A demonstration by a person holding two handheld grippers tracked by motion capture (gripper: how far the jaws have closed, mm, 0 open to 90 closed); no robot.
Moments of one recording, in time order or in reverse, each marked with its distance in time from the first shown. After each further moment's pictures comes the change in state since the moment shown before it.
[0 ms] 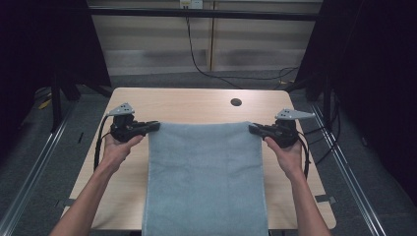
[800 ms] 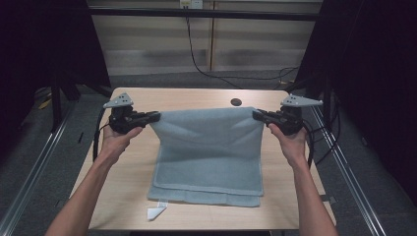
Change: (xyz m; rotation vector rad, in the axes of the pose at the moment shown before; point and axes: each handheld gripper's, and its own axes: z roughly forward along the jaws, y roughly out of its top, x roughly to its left) left arm -0.013 0.022 -0.014 -0.048 -0.023 0.098; right arm -0.009 0.028 -0.009 -0.065 -0.013 -0.035
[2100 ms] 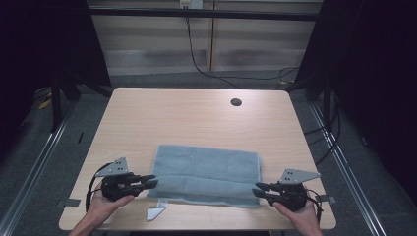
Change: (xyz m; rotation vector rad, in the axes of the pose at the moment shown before) left arm -0.082 -0.125 -0.045 0.133 -0.194 -0.038; right arm 0.087 -0.141 -0.064 0.248 0.163 -0.018
